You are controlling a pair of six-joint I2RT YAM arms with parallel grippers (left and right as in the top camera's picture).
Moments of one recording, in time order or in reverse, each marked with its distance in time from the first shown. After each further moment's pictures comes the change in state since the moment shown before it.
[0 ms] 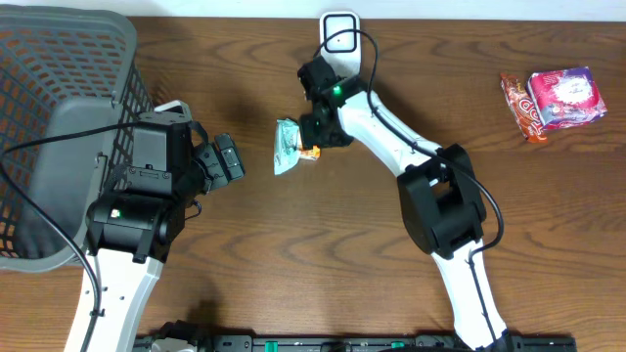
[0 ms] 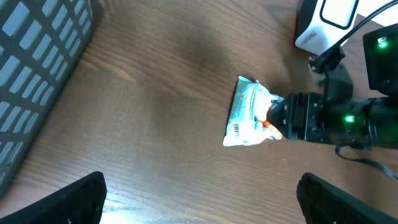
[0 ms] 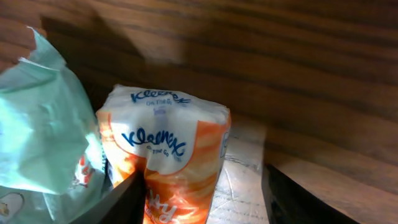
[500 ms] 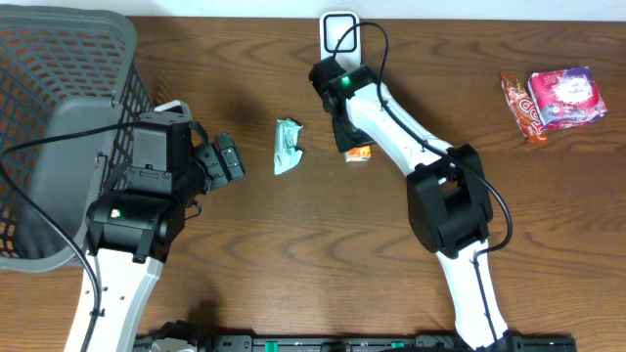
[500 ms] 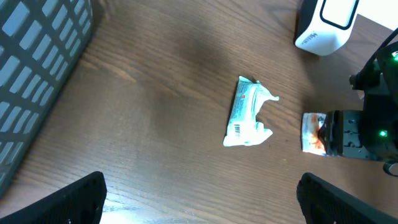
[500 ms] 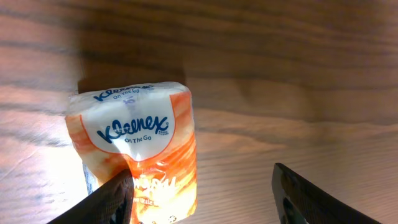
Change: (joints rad) left arm 0.000 0.000 0.000 0.000 0.000 0.000; right arm -0.029 -0.021 0.048 -0.297 0.434 -0.017
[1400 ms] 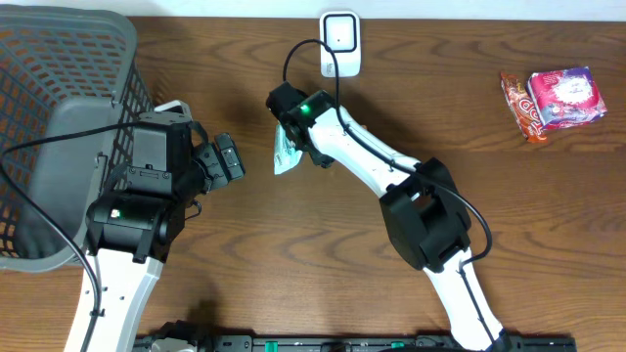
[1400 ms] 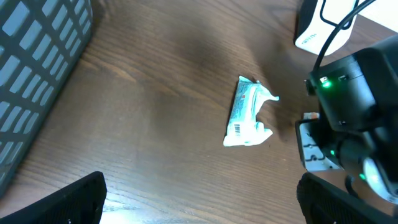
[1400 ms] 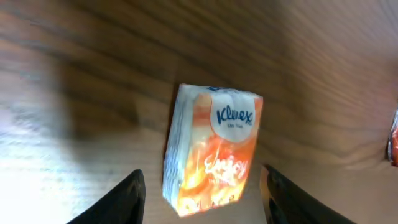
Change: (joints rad) left arm 0.000 0.000 0.000 0.000 0.000 0.000; right arm 0.164 0.002 -0.044 0.095 0.199 -0.109
